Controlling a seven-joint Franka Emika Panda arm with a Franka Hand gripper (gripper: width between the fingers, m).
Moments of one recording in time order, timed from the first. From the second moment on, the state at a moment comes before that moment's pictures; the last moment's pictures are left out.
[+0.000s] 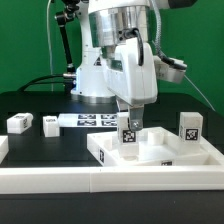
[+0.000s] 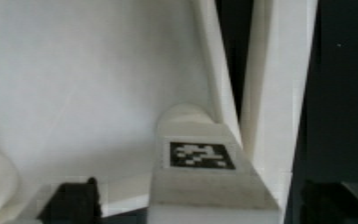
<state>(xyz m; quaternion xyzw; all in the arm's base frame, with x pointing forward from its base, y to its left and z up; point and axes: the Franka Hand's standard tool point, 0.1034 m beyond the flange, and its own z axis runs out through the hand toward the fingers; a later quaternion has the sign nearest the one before) 0.617 0.007 0.084 -0.74 0.67 0.01 0.07</state>
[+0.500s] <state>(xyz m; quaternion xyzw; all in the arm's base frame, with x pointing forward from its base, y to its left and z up) 0.617 0.007 0.084 -0.86 0.50 -0.01 0.07</state>
